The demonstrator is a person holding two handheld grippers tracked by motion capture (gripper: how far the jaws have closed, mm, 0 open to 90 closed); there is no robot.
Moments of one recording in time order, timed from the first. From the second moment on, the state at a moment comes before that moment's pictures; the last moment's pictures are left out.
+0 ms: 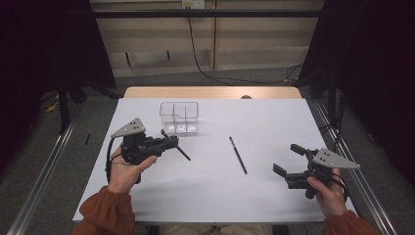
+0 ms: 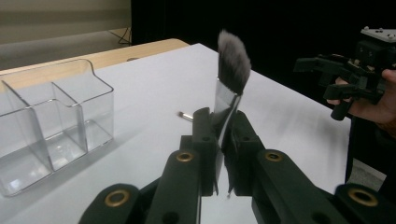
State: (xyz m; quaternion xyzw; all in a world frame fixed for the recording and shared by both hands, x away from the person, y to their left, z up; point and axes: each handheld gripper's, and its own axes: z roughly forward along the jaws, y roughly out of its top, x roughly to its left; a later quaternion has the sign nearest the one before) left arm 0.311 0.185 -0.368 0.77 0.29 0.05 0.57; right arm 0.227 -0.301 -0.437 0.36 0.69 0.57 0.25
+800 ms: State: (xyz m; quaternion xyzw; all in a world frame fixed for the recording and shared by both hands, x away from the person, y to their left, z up) left arm 0.329 0.217 -0.361 0.76 0.33 0.07 0.55; right arm 0.213 -0.313 -0.446 0.38 0.68 0.57 0.26
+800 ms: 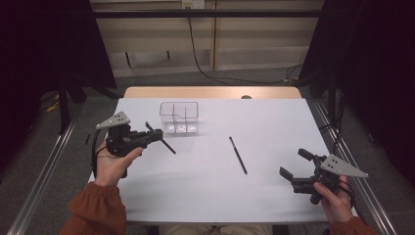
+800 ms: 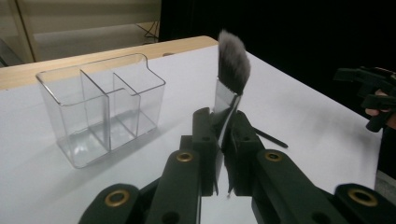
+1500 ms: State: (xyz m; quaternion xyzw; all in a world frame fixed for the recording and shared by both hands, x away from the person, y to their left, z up) left arm 0.368 0.217 -0.345 0.76 0.35 0.12 0.54; right arm 0.213 -0.311 -0.447 0.38 0.68 0.57 0.26
